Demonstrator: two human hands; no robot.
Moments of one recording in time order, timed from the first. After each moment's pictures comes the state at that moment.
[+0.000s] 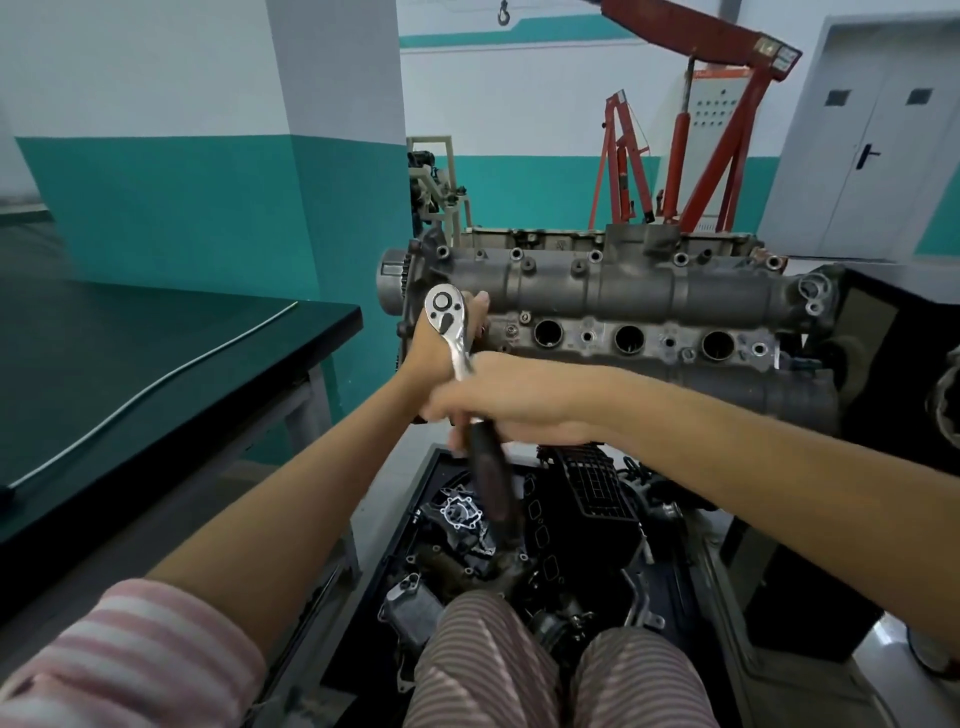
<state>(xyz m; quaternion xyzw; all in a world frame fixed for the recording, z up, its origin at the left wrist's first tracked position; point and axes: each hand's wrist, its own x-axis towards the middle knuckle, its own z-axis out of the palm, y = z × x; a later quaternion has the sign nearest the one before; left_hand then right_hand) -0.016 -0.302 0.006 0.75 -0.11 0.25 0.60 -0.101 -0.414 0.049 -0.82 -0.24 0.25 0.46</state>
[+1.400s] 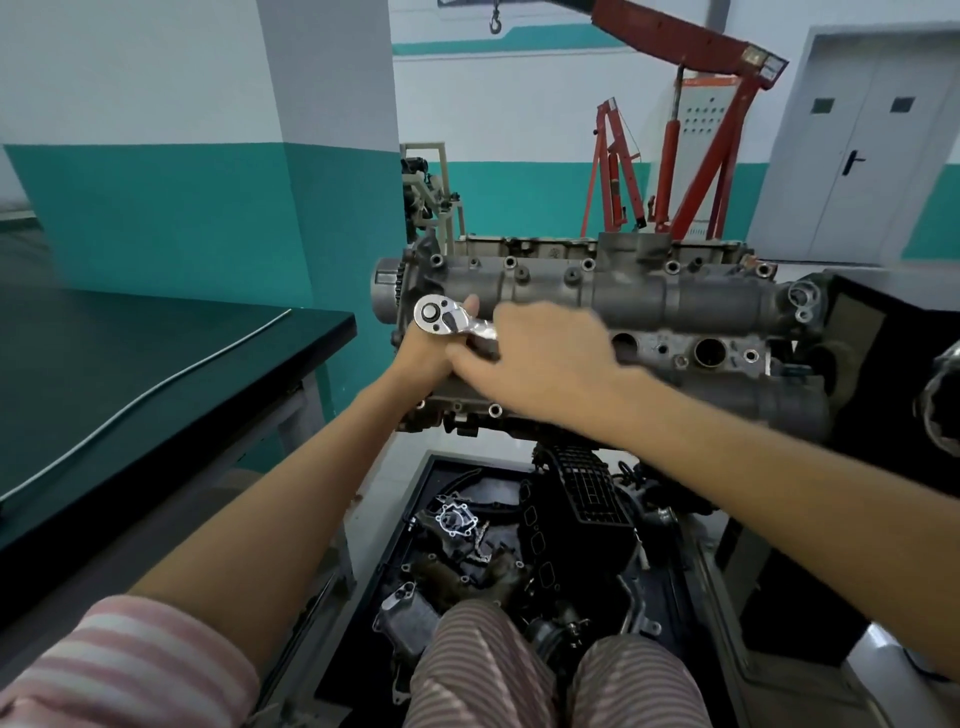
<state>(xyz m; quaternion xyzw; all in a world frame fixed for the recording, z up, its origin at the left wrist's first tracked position) -0.017 -0.294 0.011 0.80 -0.11 0.23 0.54 -0.083 -0.430 0.060 -0.93 -0.27 -0.22 0.06</state>
